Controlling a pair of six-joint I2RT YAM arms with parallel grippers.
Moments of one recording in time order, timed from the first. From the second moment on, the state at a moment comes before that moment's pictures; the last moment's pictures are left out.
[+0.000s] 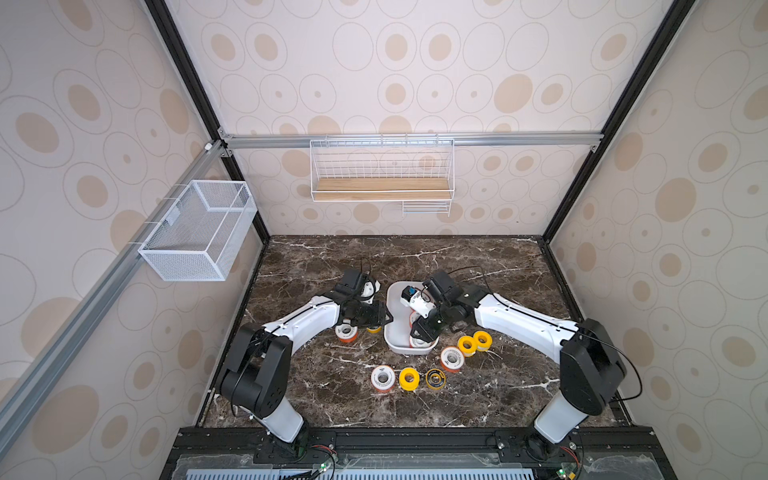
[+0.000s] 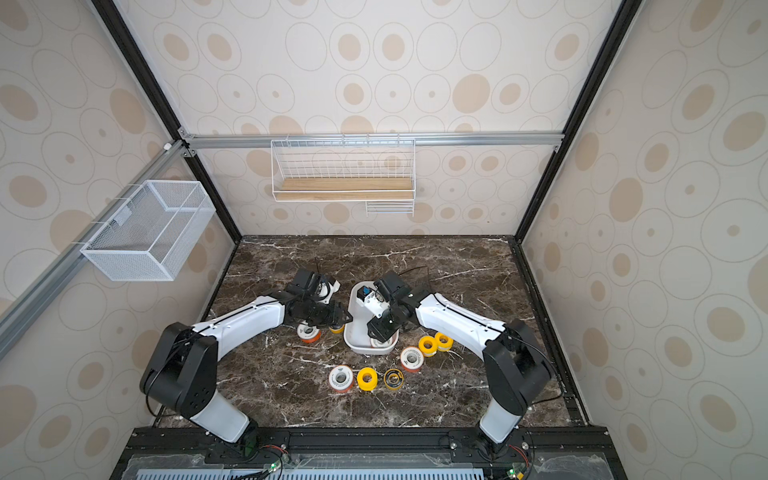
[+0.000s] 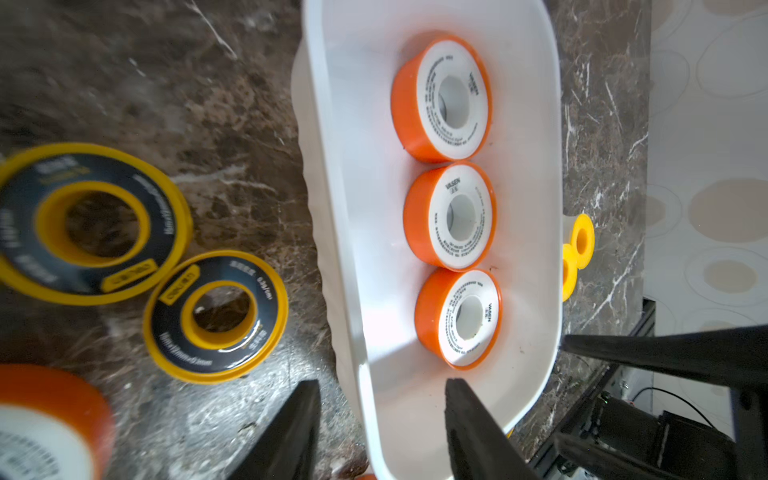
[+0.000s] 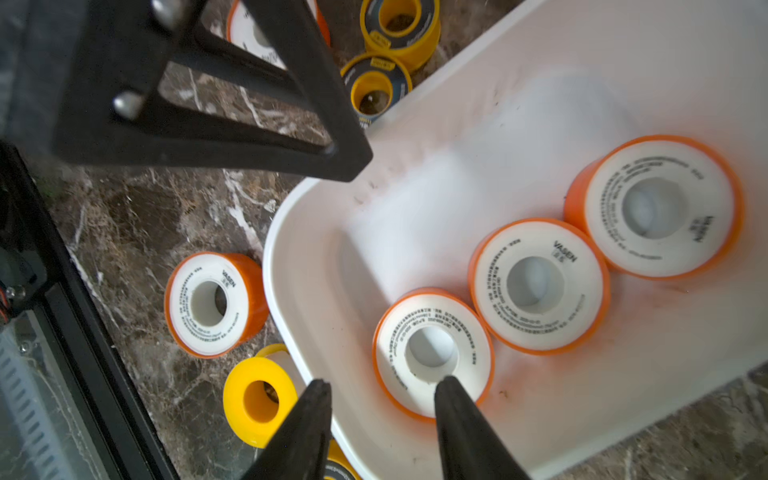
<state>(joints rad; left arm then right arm) -0.42 1.58 1.04 -0.48 0.42 -0.42 0.80 1.63 1.21 -0.64 -0.26 -0.12</state>
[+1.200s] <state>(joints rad) -0.42 1.75 1.24 -0.66 -0.12 -0.32 0.51 1.40 0.84 -0.29 -0.15 -0.02</state>
